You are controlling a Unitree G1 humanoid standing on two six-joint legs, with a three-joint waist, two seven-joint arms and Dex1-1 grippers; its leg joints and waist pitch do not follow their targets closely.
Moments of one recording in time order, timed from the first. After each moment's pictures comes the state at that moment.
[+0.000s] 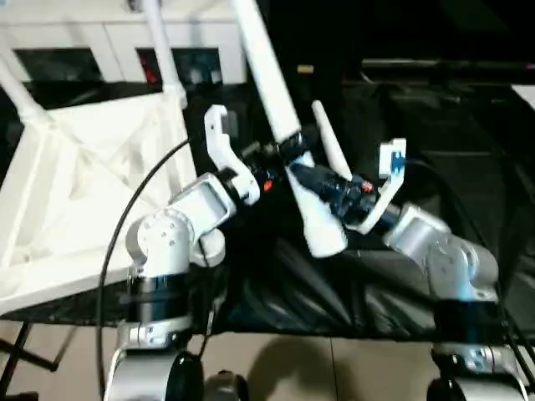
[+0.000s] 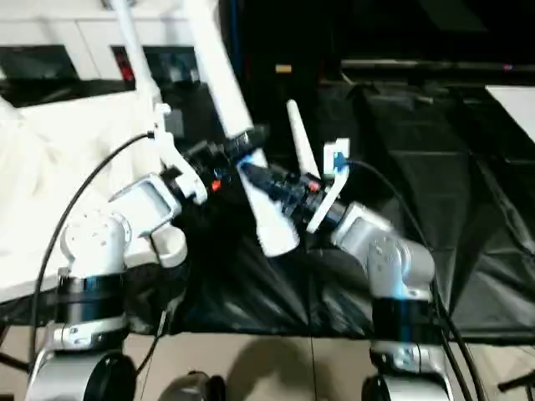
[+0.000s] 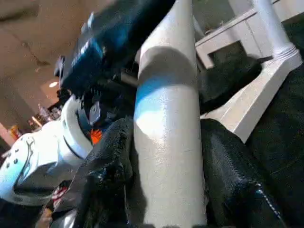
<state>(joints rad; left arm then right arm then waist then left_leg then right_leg) -0.64 -0.07 0.25 0.06 -0.81 0.90 -0.30 -0.46 -0.15 -0.15 0.05 0.67 0.79 0.83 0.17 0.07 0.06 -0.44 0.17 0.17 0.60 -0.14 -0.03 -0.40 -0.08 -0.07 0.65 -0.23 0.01</state>
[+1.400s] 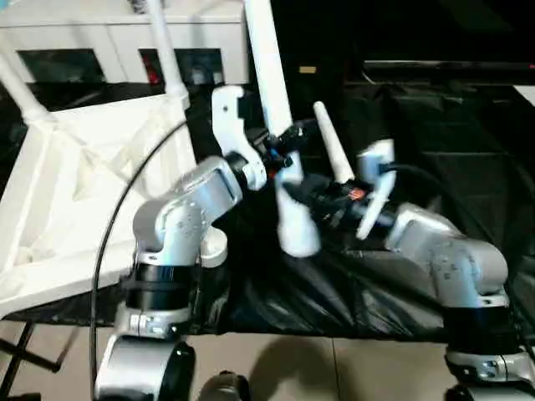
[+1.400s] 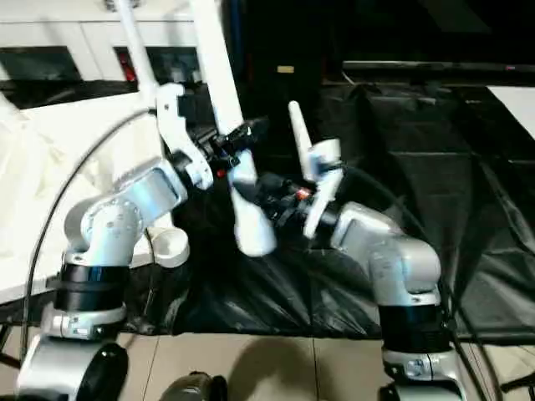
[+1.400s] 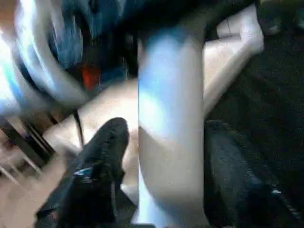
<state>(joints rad) -0.71 0.03 0.05 0.06 -0.53 0.71 -0.24 -0.46 -0.26 0.04 -0.03 0.50 0.75 0.71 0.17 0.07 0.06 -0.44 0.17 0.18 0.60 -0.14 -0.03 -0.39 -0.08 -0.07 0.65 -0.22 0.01</state>
